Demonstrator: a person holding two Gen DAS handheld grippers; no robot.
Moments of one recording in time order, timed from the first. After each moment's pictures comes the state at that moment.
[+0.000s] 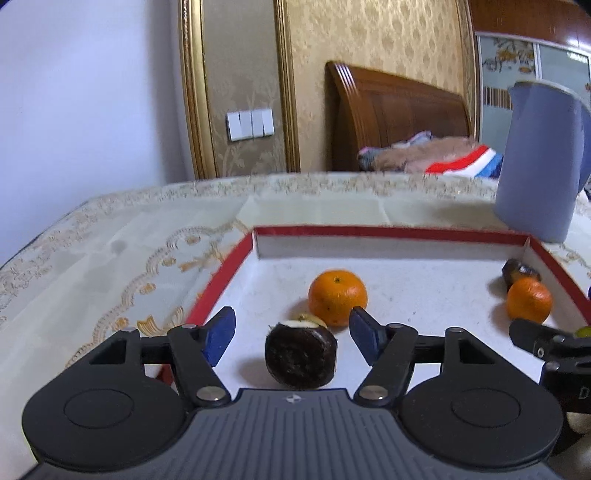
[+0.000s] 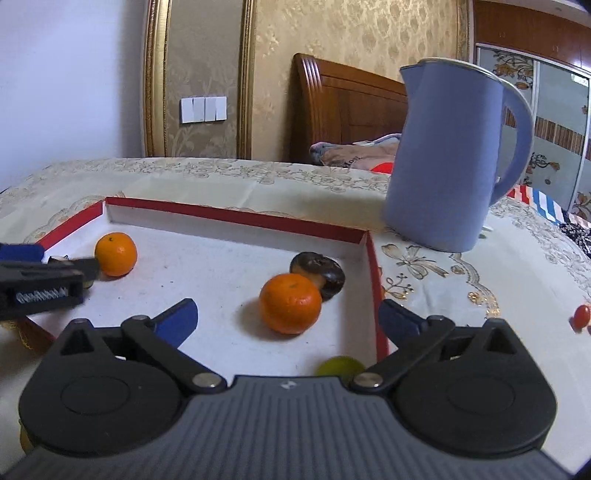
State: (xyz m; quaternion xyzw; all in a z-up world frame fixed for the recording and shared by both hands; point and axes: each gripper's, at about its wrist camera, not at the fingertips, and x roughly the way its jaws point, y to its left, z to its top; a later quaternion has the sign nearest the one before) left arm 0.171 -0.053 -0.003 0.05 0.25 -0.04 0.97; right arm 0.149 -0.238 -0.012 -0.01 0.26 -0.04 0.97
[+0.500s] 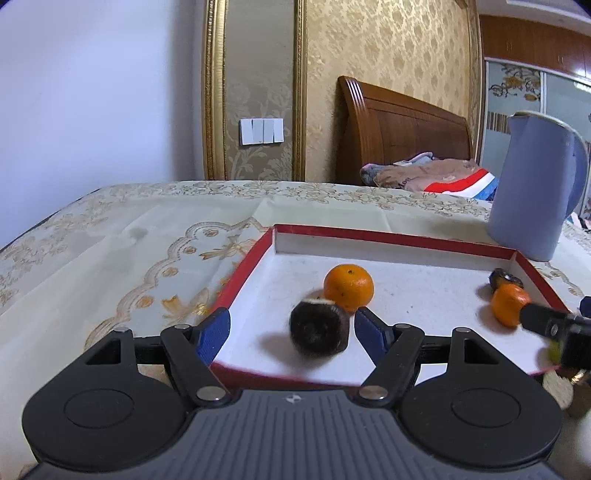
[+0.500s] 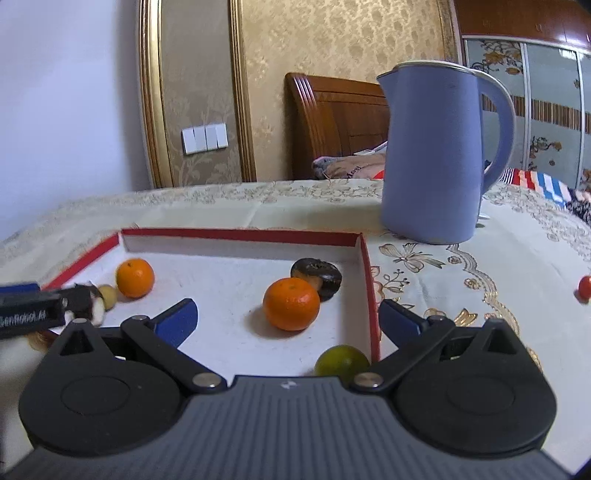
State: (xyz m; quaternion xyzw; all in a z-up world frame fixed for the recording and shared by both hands) left arm 0.135 -0.024 0.002 0.01 0.23 -0.04 0.97; right arm 0.118 -0.255 -0.004 0.05 0.21 -0.02 0.97
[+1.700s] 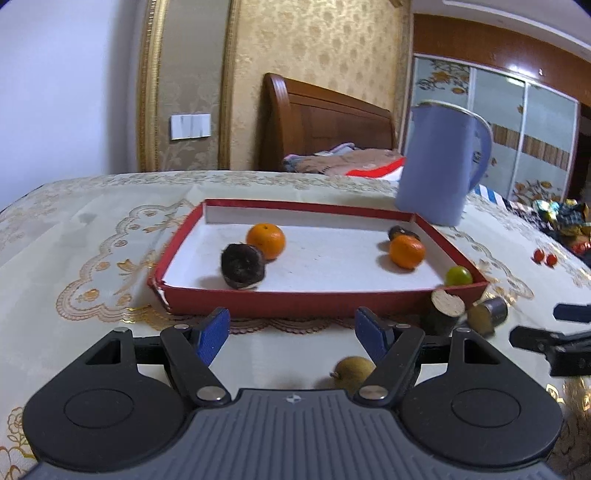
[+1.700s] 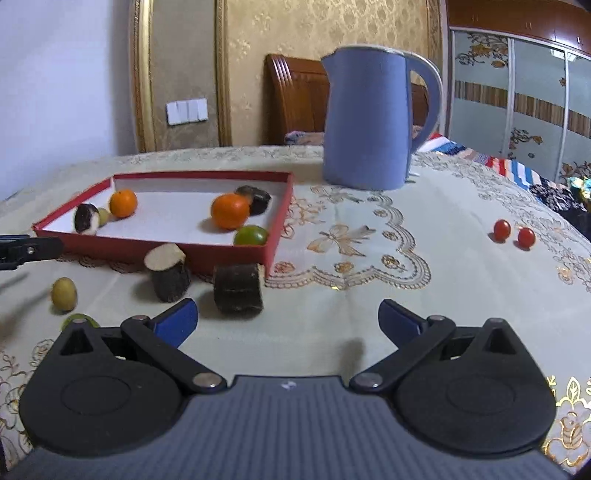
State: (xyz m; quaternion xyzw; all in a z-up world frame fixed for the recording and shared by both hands) left arm 0.070 -0.023 -0.002 0.01 0.24 -0.18 0.95; right arm 0.013 -0.291 -0.021 0.02 0.26 -0.06 0.96
